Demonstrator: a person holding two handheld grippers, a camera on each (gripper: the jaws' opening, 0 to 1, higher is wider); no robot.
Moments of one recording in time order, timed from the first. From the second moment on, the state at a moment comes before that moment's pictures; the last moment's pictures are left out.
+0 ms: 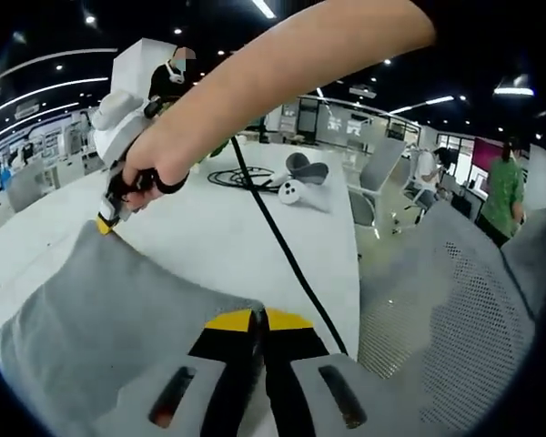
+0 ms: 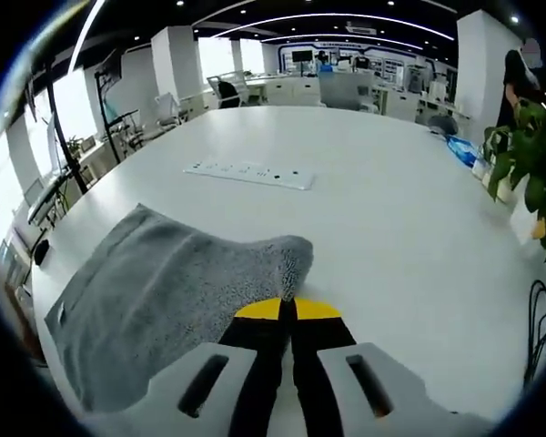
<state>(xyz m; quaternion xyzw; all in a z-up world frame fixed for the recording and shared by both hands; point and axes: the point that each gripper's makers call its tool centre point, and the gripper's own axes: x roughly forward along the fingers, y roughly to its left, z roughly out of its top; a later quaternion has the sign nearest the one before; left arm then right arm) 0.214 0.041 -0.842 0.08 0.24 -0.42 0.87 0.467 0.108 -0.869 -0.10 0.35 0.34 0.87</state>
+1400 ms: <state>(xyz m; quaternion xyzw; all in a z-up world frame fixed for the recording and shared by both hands) 0.196 0.131 -0.771 -0.11 0.18 -0.30 0.93 0.454 0.196 -0.786 -0.07 0.27 0.36 0.89</state>
